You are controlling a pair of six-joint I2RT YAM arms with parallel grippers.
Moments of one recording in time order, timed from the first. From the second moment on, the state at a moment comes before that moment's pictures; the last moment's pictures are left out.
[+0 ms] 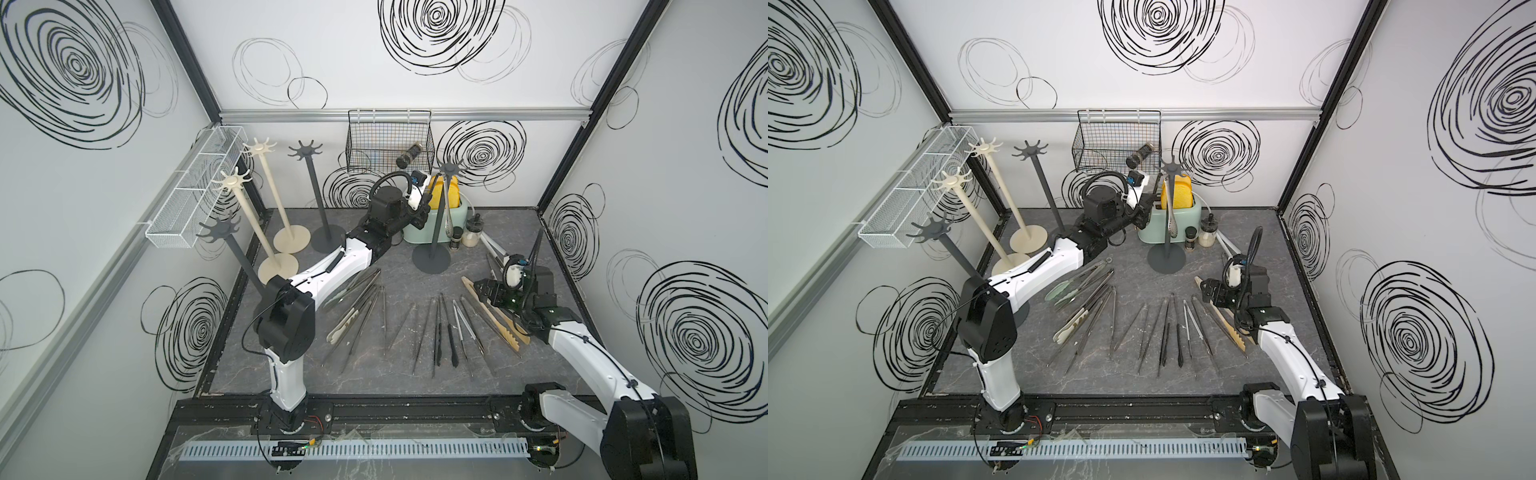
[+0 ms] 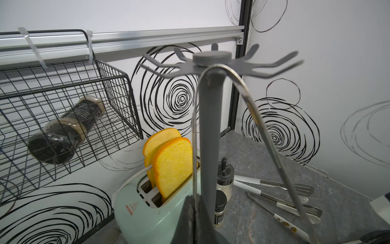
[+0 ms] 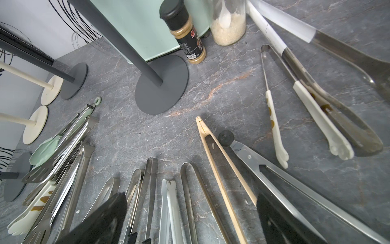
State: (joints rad) left arm -0.57 1.88 1.62 0.17 0.15 0.06; right arm 0.11 1.05 0.56 -0.20 -0.26 0.31
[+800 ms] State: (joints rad) left arm -0.57 1.72 1.34 0.14 0.13 -0.02; right arm 0.07 1.06 0.60 -0.24 -0.18 0.33
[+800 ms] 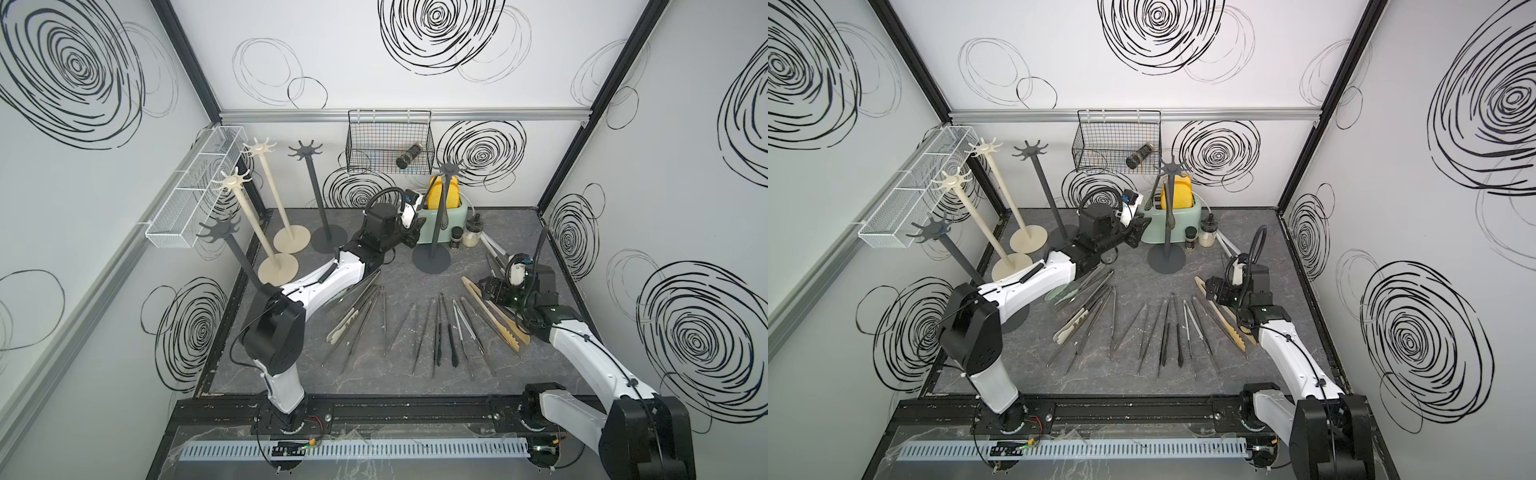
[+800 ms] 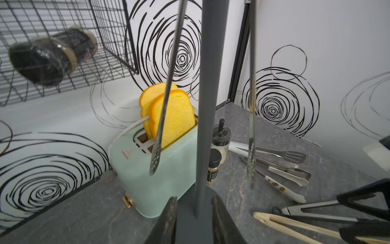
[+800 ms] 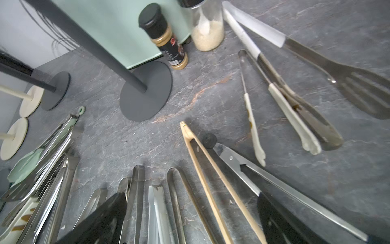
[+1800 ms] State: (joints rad) left arm -0.66 1.10 0.69 0.27 0.16 -0.51; right arm -0.07 2.18 1.72 -0.77 0.15 -0.24
